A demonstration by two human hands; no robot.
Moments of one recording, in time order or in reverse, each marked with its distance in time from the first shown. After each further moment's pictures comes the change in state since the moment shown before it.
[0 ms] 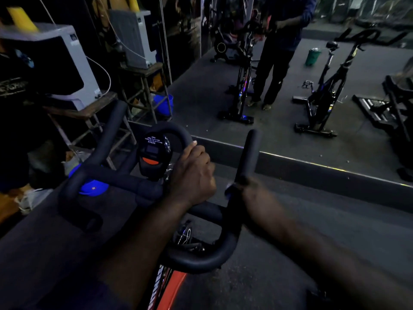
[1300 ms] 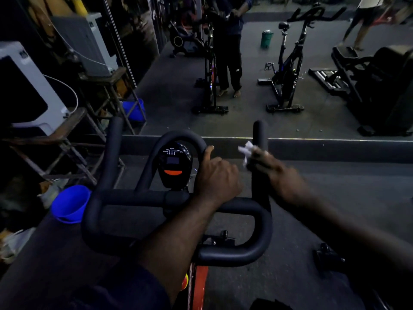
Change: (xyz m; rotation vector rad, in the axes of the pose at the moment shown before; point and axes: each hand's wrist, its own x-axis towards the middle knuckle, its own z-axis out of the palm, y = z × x) left_hand -0.003 -0.007 -0.016 -0.085 -0.173 0.123; right_hand -0.001 -0.012 -0.009 -0.010 0.165 0.106
